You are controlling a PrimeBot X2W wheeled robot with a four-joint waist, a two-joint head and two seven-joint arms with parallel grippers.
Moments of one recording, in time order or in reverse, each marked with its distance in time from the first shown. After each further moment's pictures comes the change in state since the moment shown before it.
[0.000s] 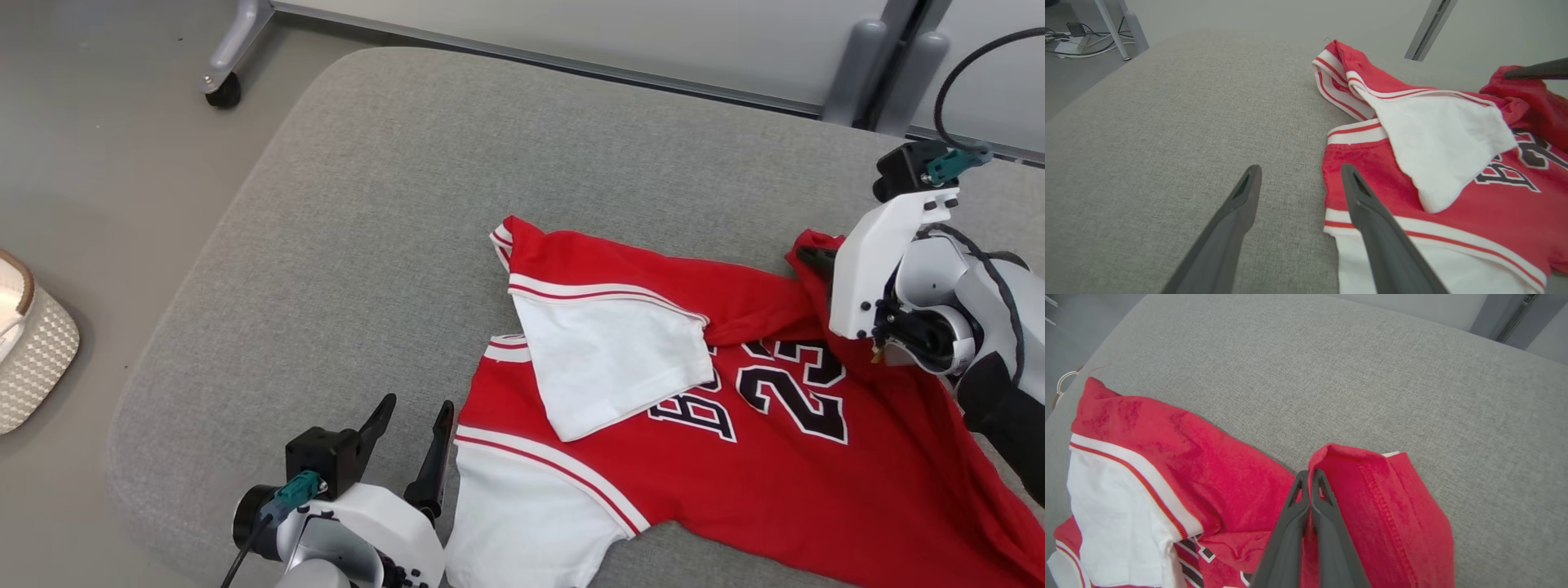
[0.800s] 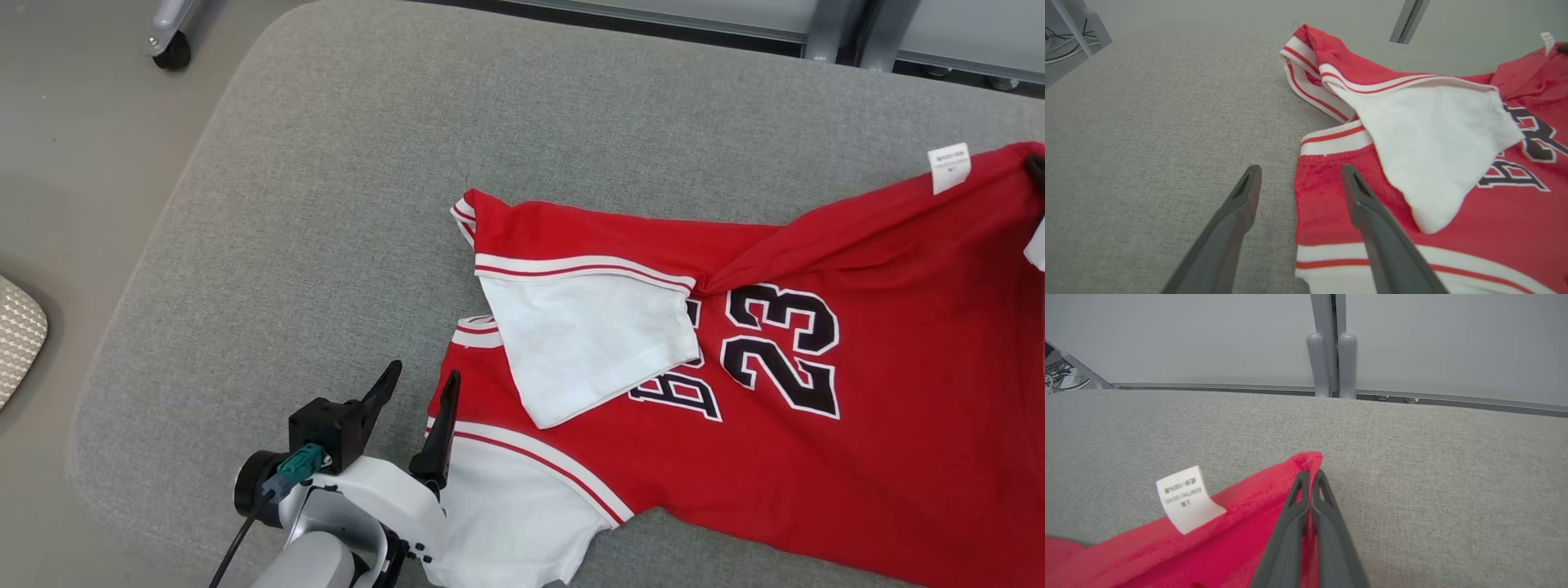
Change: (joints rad) left arm -0.051 0.013 -0.017 -0.033 0.010 0.008 0.008; right arm -0.084 -0.167 -0.063 0.197 0.057 0.000 -0.260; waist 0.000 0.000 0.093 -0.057
